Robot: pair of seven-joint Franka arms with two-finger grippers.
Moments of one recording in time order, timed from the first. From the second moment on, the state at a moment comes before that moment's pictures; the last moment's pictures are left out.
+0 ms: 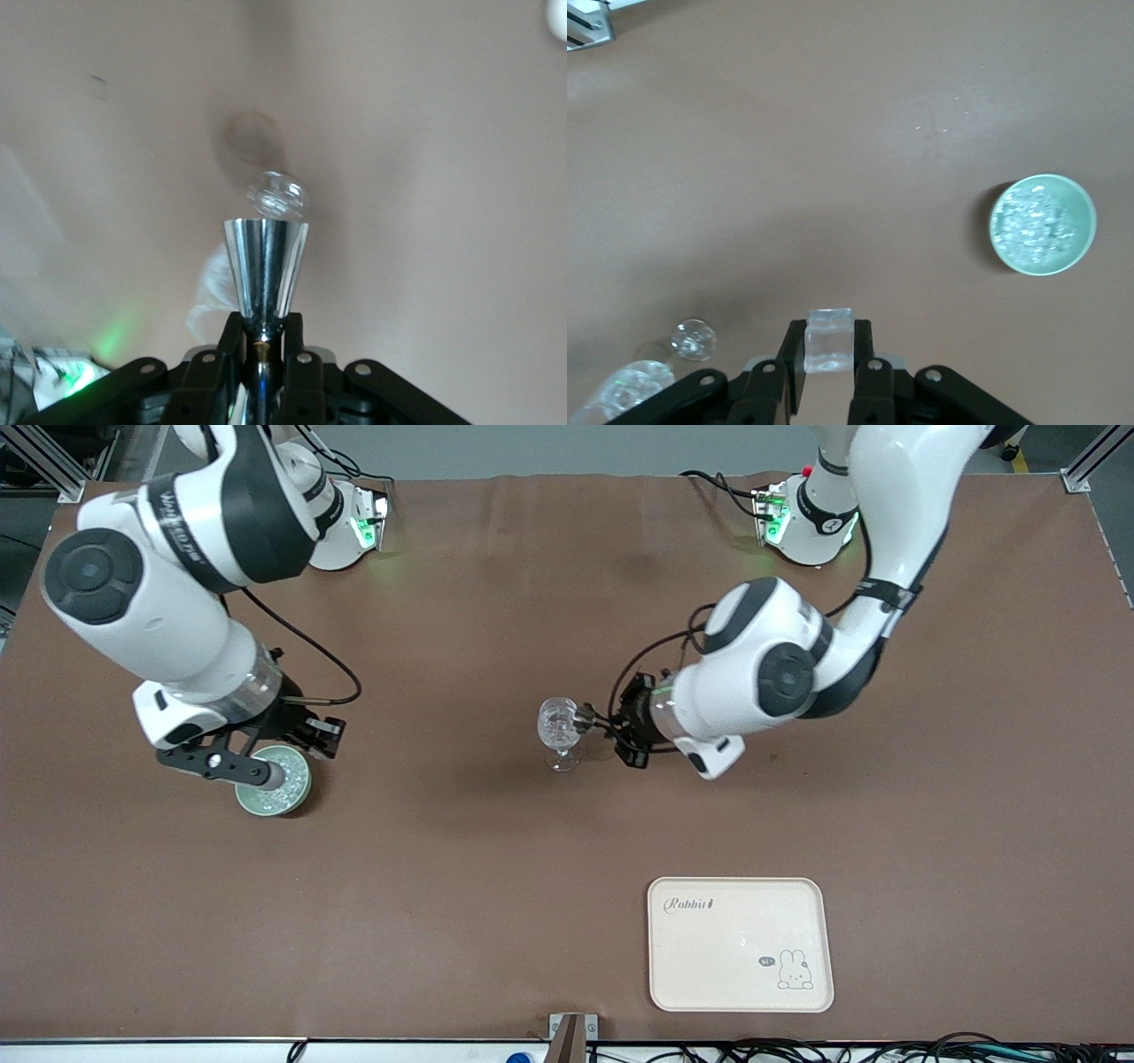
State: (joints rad) left arm -0.09 0.55 -0.55 -1.48 -0.29 2.05 -1.93; right arm 0.46 0.28 -0.13 -1.45 0.06 1.77 0.58
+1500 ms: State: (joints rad) left arm 0.37 1.00 -0.51 -1.29 -0.88 2.18 -1.10; right arm 0.88 0.51 -0.13 -1.44 0.08 2.04 1.04
